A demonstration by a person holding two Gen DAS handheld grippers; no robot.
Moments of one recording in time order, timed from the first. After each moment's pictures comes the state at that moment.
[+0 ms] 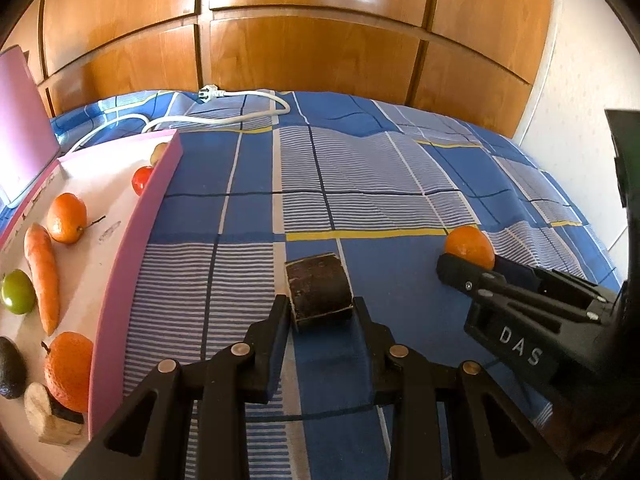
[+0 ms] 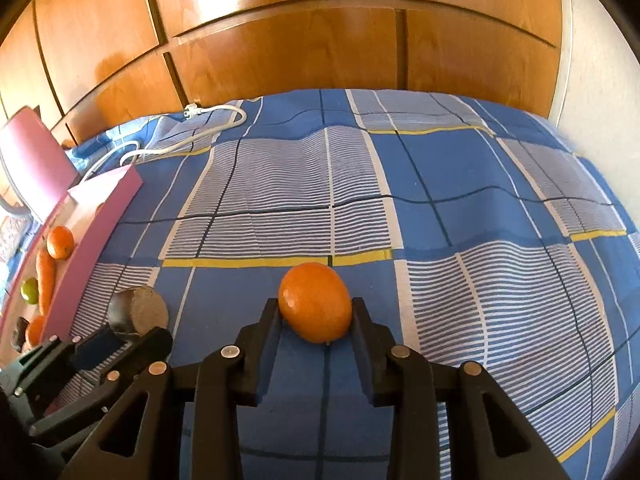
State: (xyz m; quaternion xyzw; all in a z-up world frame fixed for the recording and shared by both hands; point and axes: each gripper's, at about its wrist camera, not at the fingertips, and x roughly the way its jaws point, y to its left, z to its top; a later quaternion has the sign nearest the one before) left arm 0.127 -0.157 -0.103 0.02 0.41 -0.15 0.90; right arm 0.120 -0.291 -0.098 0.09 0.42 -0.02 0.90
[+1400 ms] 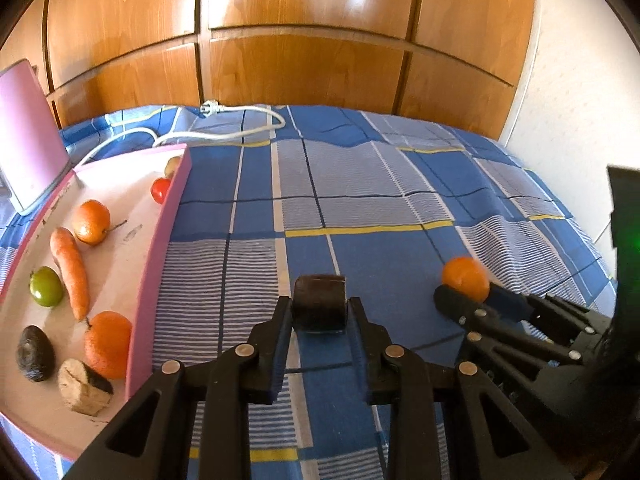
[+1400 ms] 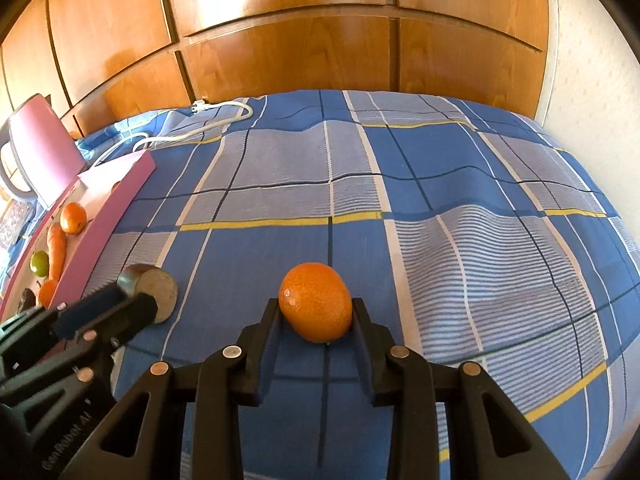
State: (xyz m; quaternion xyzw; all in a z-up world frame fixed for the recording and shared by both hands) left arm 0.095 -0.148 -0.077 0.03 0.40 -0.16 0.90; right arm 0.078 -0.284 -0.095 0.08 0.41 -0.02 0.91
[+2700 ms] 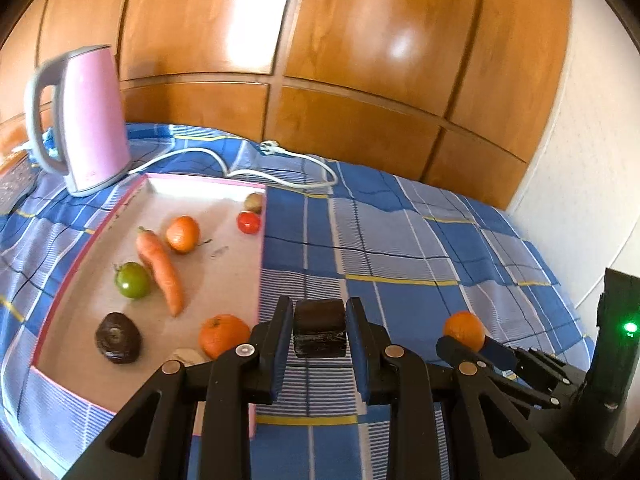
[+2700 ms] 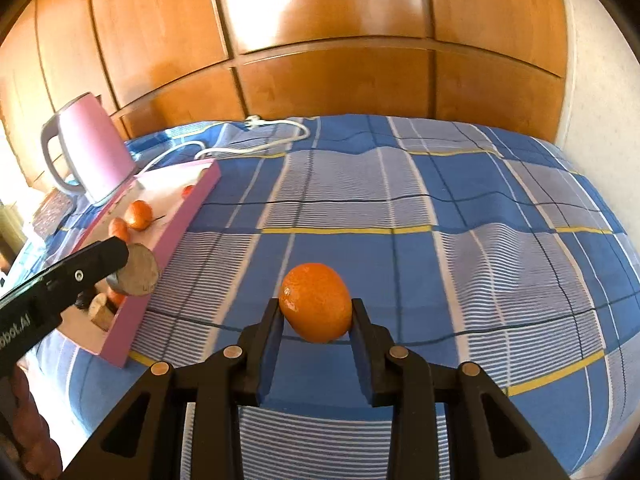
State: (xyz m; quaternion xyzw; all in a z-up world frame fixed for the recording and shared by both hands) left arm 0.065 -0.063 -0.024 -0.06 0.35 -0.12 0.93; right arm 0.047 -0.243 -0.059 0.07 0.38 0.03 0.92
